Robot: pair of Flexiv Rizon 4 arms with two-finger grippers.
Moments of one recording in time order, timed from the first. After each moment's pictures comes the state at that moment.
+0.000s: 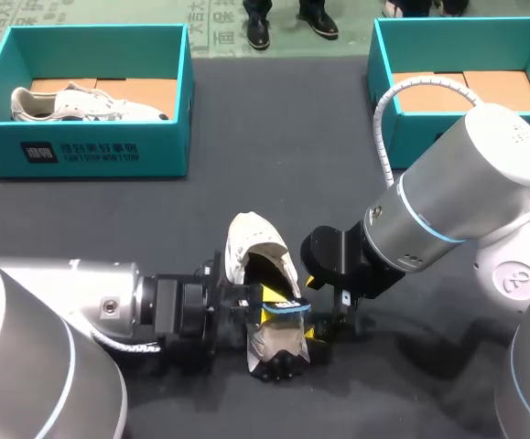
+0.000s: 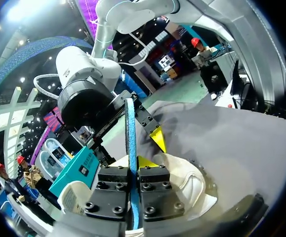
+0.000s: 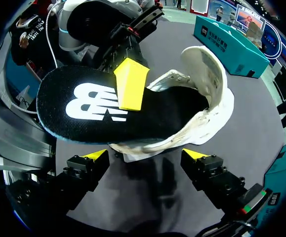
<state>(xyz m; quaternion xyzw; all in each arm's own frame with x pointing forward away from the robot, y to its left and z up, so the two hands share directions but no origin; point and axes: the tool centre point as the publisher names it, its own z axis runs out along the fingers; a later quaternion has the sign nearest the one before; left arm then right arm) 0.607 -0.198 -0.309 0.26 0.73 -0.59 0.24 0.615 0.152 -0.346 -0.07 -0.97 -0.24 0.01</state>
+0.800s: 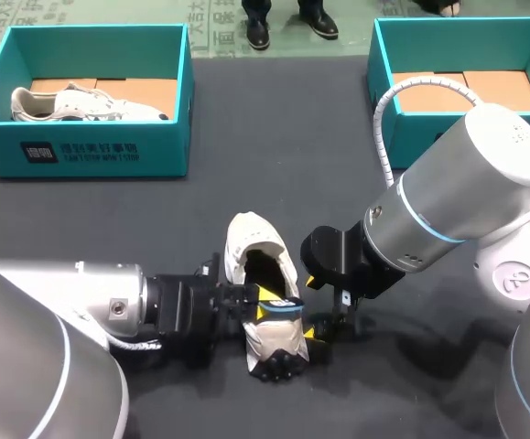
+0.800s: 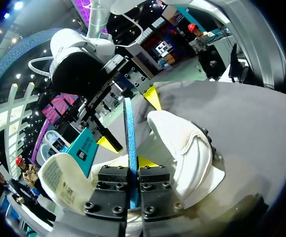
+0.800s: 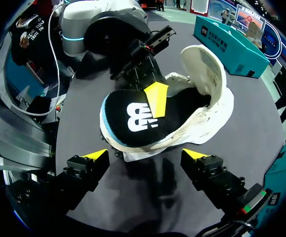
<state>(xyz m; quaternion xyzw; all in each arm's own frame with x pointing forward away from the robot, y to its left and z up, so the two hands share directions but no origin) 0.636 -0.190 -0.350 0.25 0.76 -0.54 0.26 0.615 0.152 -0.346 -0.07 -0.97 -0.24 0.01</state>
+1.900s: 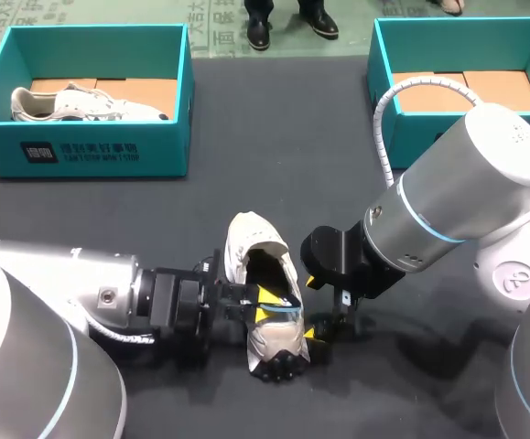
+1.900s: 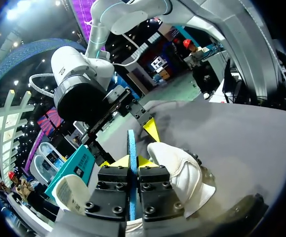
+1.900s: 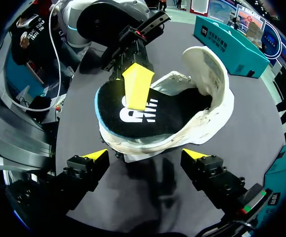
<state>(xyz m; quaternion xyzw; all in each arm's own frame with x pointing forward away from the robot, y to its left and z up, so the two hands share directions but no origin) 0.612 -0.192 -0.321 0.29 0.73 -0.59 0.22 0.615 0.152 -0.346 -0.07 -0.97 -0.24 0.01</state>
